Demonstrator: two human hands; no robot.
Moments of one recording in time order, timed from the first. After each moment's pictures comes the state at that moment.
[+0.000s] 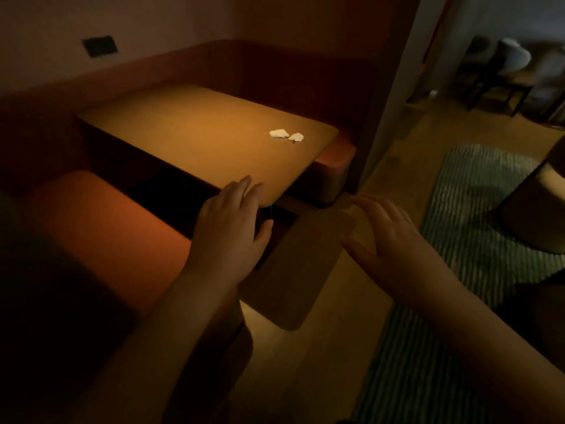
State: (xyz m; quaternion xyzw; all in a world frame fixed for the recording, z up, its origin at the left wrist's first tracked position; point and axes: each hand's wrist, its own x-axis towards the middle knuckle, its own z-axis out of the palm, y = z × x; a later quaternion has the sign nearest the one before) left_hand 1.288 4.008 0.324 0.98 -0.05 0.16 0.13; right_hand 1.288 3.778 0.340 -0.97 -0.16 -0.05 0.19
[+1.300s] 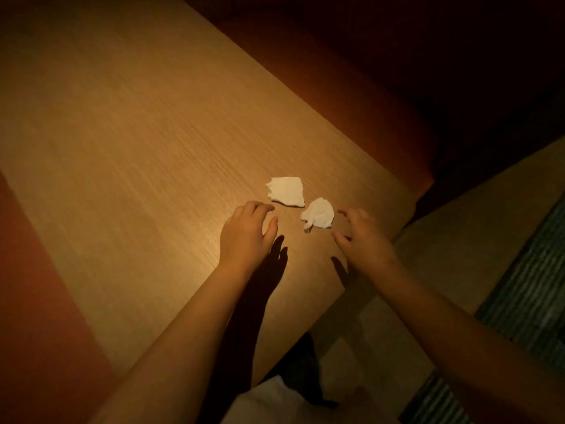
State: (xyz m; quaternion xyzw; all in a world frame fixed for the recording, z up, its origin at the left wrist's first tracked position) left_hand 2.083 4.064 0.065 0.96 0.12 0.13 0.22; right_hand 2.156 3.863 0.112 -0.95 -0.14 0.18 0.22
